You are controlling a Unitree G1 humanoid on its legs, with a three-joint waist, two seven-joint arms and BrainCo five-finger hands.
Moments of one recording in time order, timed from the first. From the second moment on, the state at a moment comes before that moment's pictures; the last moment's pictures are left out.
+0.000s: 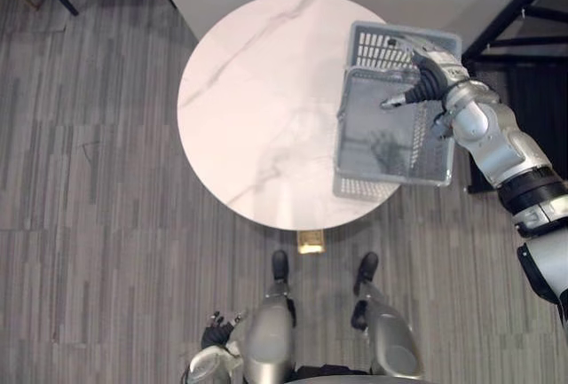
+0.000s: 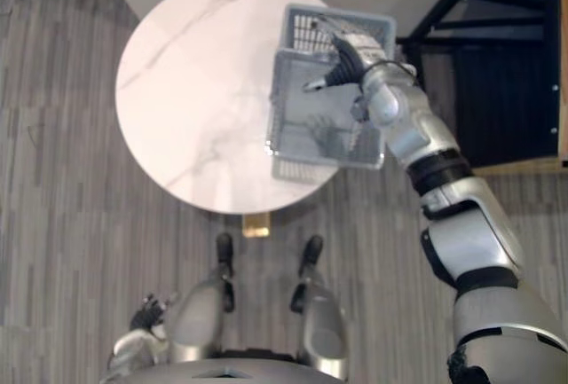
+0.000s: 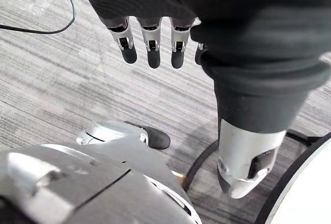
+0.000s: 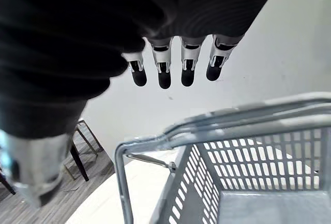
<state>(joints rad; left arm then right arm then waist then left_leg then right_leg) 0.04 0.12 0.16 1.07 -0.39 -0.19 0.08 -1.02 -0.64 0.47 0.69 -0.40 -0.17 -0.04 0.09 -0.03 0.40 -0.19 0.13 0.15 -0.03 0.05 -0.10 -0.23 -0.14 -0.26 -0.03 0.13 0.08</state>
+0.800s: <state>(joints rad) 0.02 0.12 0.12 1.07 -0.43 -0.20 0.08 -1.12 -0.62 0.31 0.92 -0.44 -0.13 -0.09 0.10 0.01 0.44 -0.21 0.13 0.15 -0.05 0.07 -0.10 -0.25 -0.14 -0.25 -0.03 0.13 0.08</state>
